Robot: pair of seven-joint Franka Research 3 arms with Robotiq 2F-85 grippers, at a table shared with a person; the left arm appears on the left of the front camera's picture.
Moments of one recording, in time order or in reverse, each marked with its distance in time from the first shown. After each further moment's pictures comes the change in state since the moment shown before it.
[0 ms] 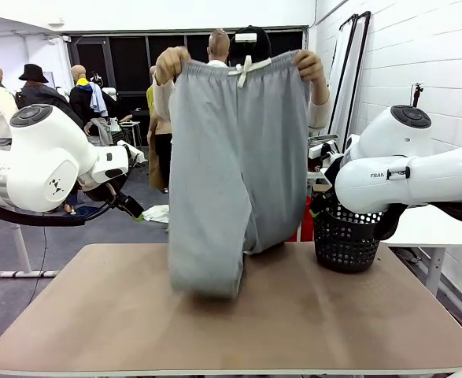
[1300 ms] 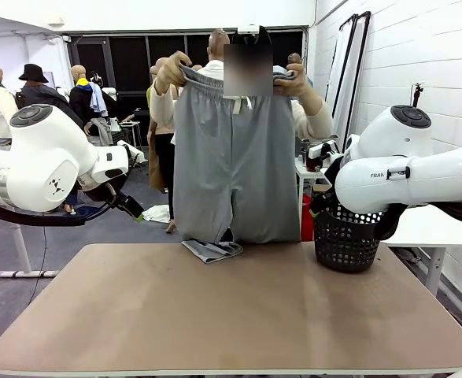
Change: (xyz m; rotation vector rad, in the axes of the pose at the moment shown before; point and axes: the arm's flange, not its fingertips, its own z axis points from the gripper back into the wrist) left arm 0.000 0.000 0.000 0.000 0.000 0.000; right arm 0.000 0.000 0.000 0.000 0.000 0.000
